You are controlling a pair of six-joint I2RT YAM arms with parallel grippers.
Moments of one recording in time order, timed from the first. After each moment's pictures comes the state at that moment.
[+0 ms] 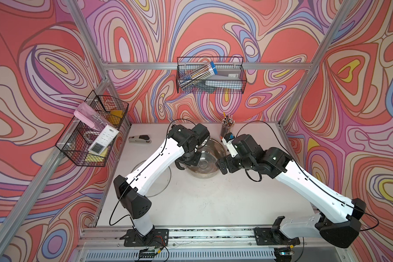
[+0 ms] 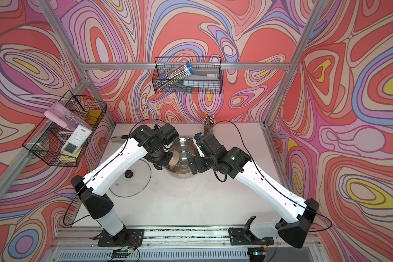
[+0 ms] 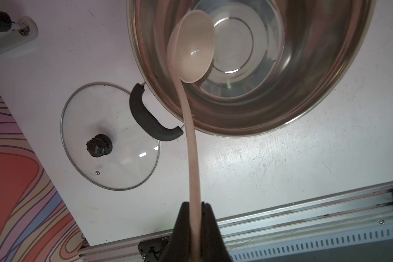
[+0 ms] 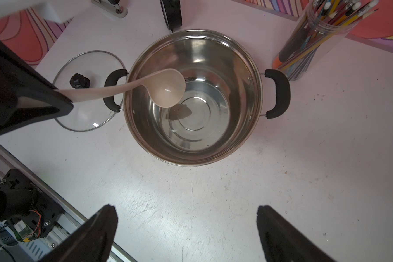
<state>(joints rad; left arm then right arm) -0.71 1.74 1.95 -1.59 -0.20 -0.36 0.79 1.33 1.47 -1.00 0.11 0.27</state>
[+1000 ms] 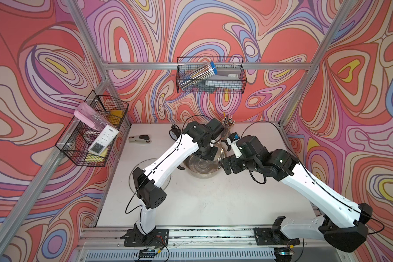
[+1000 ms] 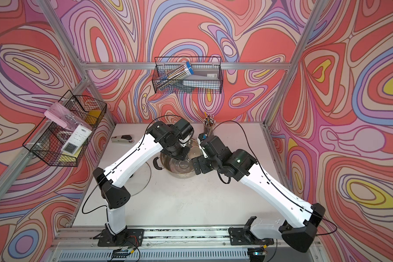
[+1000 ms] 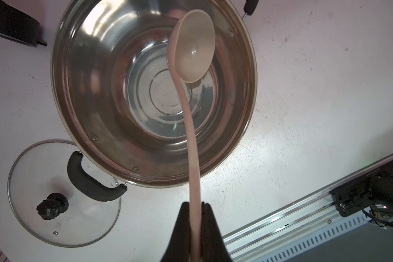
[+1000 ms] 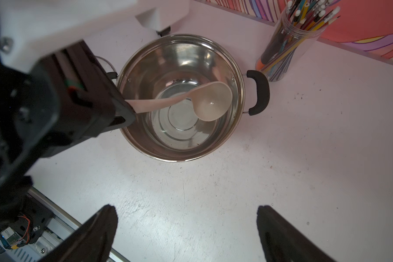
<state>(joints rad) -0.79 1.94 2.18 -1.51 -0.06 -0.32 0.79 1.28 1.46 -1.02 0.17 0.27</state>
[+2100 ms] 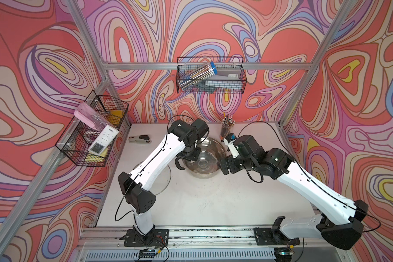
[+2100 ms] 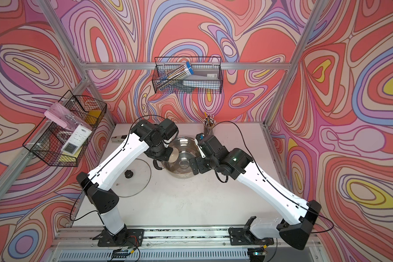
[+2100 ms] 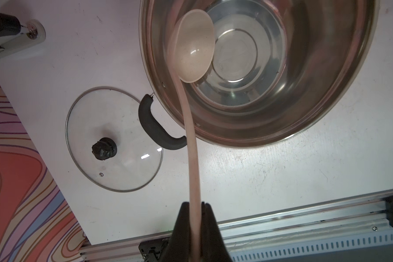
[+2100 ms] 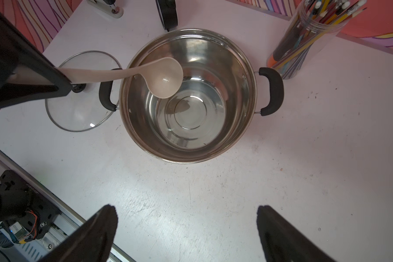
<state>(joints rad) -0.68 1.82 2.07 -1.63 -0.18 -0.35 0.79 1.31 1.46 -1.00 0.13 0.27</state>
